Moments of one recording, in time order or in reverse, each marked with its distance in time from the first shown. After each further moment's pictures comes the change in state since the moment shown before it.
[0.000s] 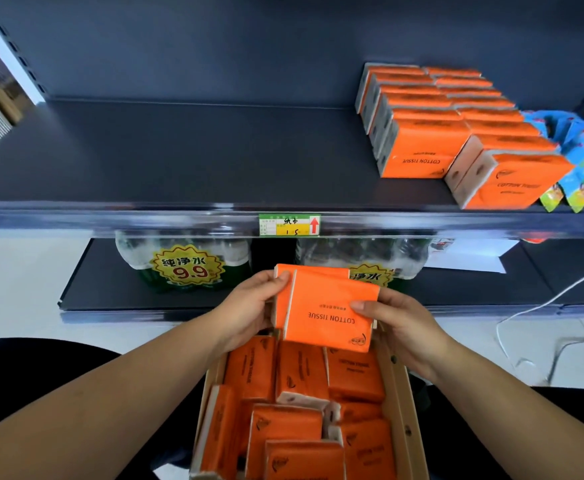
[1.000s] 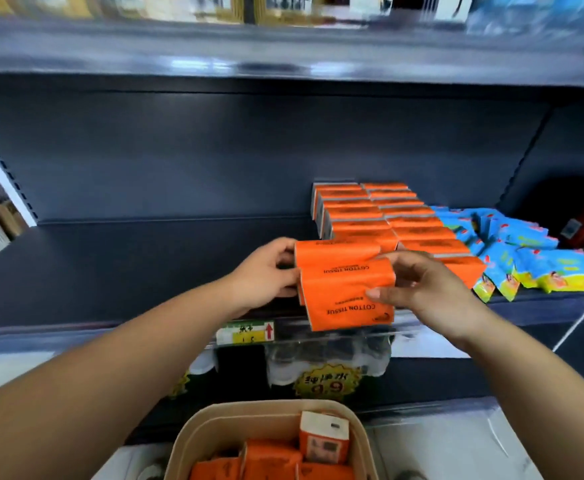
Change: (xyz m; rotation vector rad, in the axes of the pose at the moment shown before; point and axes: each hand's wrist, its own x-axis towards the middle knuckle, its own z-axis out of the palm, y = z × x) left_hand 0.031 0.173 0.104 0.494 -0.058 0.466; right_hand -0.006 -0.174 -0.062 -0.537 0.132 -0.583
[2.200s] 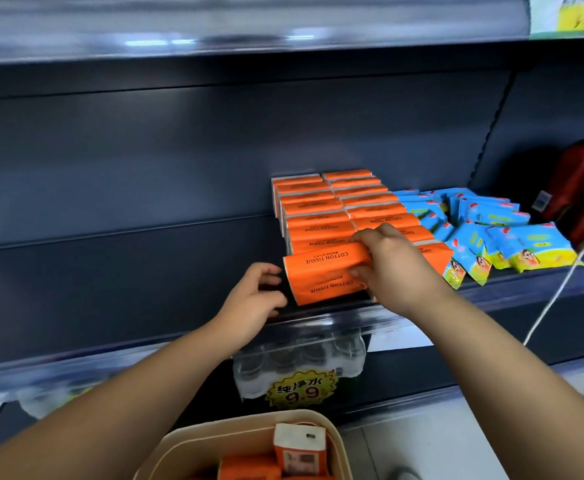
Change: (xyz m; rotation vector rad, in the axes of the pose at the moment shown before) left_hand 0.029 -0.033 0.056 0.047 0.137 -0.071; right_hand 0.034 0.010 -0.027 -0.805 0.124 -0.032
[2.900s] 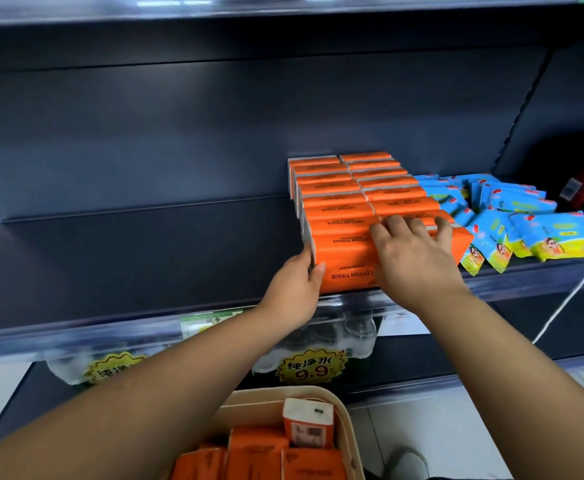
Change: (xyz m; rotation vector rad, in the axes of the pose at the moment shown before) left_hand -0.001 -0.001 0.034 0.435 -0.024 0.168; right_hand -0.009 0.003 0.019 -0.600 0.039 -0.031
